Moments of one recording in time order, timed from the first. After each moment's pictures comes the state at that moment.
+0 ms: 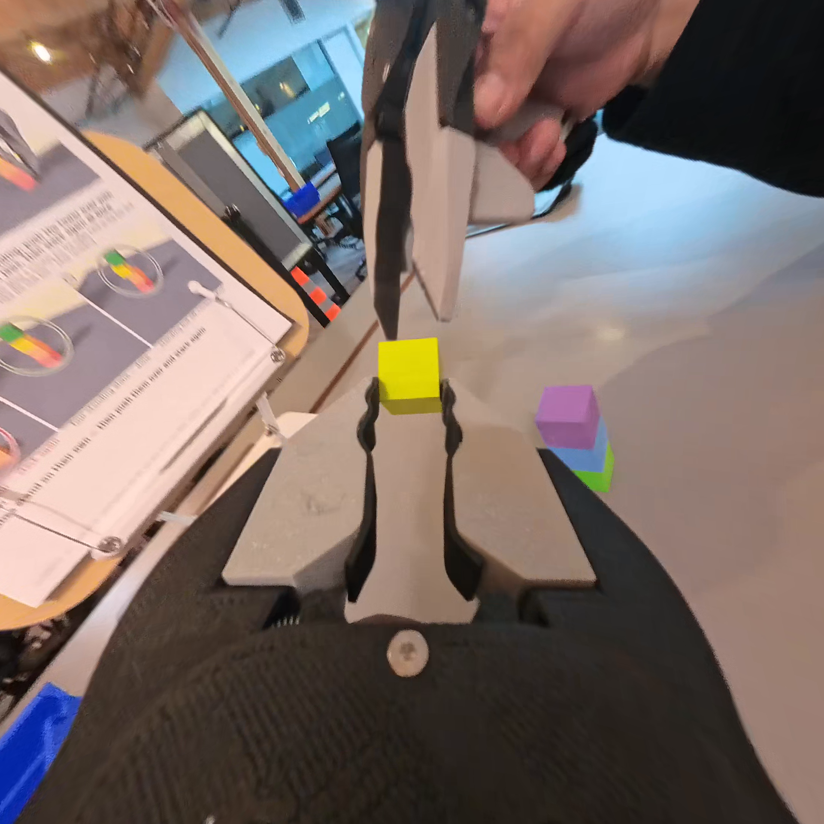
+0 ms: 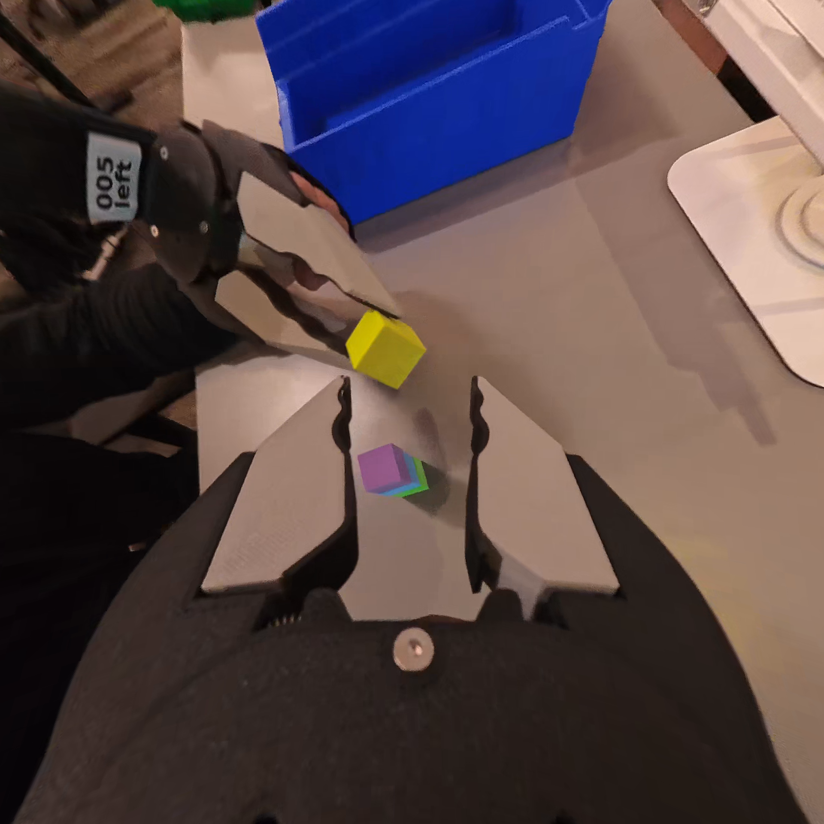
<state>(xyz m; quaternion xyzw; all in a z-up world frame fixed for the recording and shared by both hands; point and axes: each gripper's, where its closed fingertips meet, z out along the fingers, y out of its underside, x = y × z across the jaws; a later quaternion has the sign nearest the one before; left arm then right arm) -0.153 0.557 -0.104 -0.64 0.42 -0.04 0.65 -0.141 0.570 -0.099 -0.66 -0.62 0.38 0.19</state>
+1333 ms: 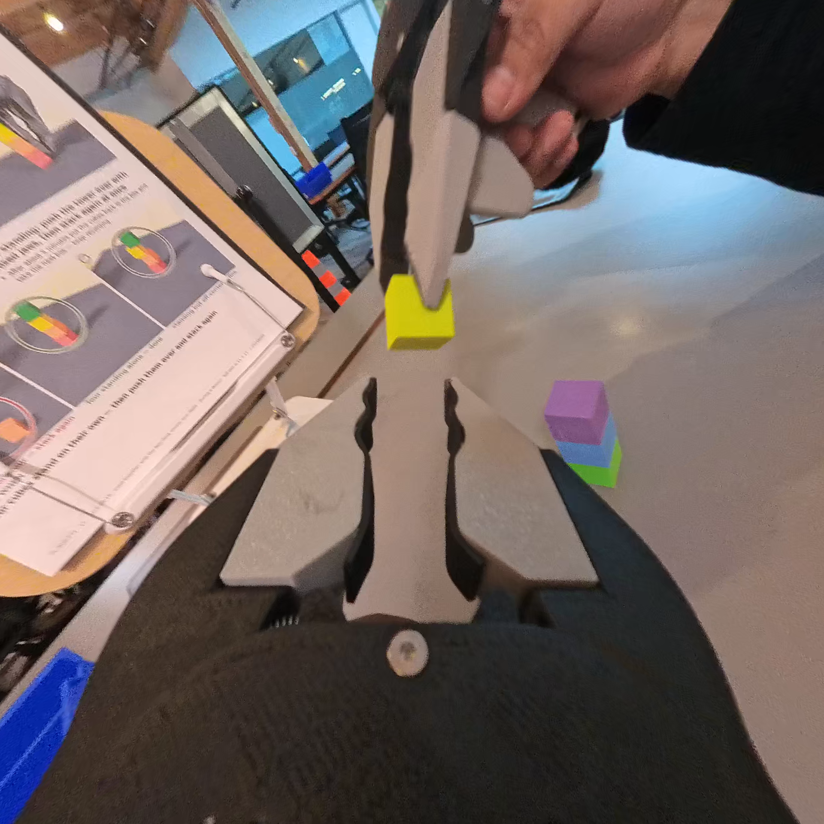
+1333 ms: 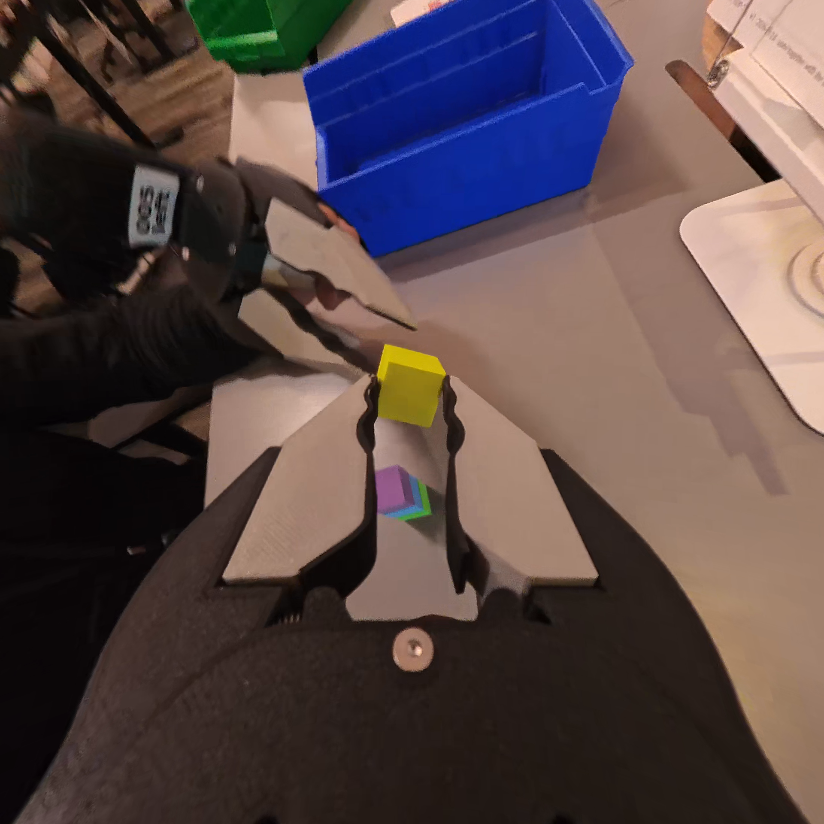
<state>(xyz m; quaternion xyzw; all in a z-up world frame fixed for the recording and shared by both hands) -0.159 0.558 -0.102 -0.65 0.41 -0.02 0.64 -0.148 0.566 -0.089 -0.63 -0.62 0.42 0.21</state>
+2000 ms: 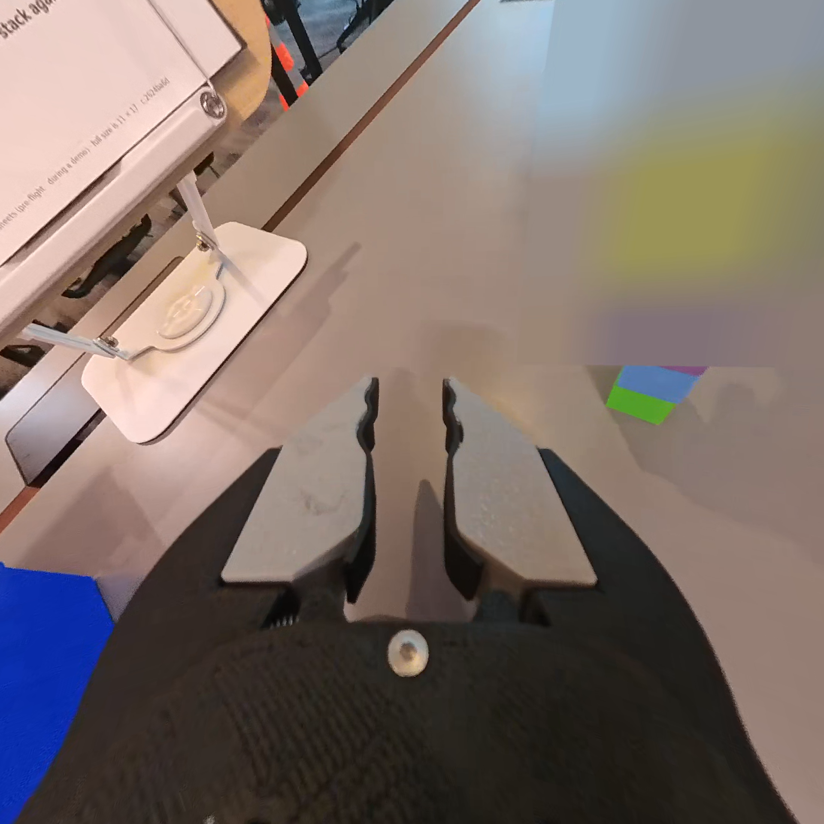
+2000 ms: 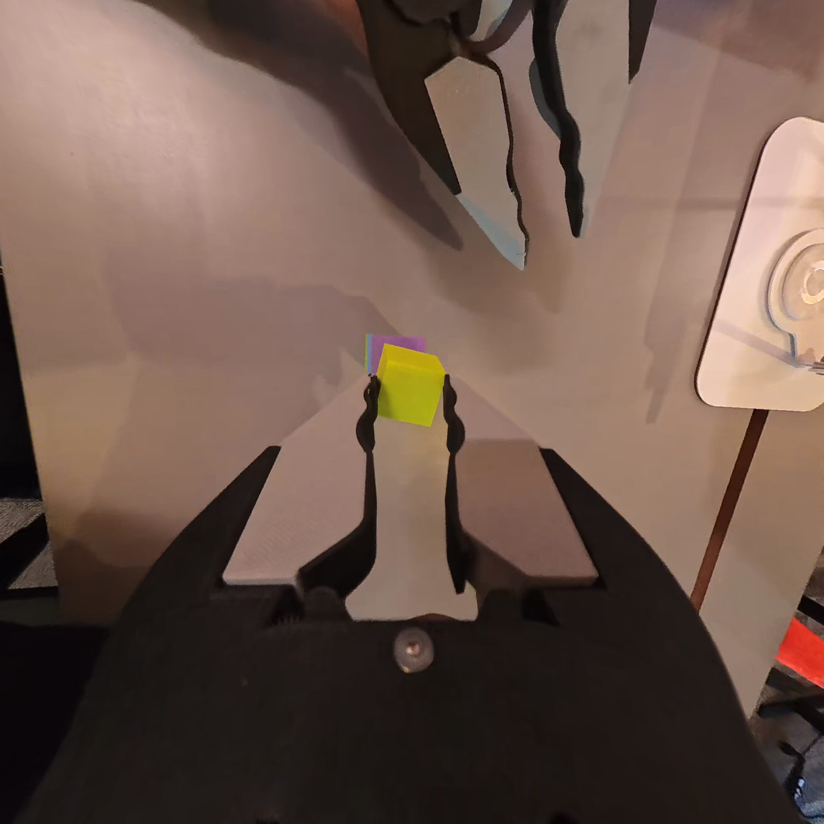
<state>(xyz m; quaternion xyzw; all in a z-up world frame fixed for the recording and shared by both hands) -0.187 0.592 -0.184 -0.79 0.35 -0.03 0.50 -0.104 0.530 -0.147 -0.53 -0.83 0.08 0.17</state>
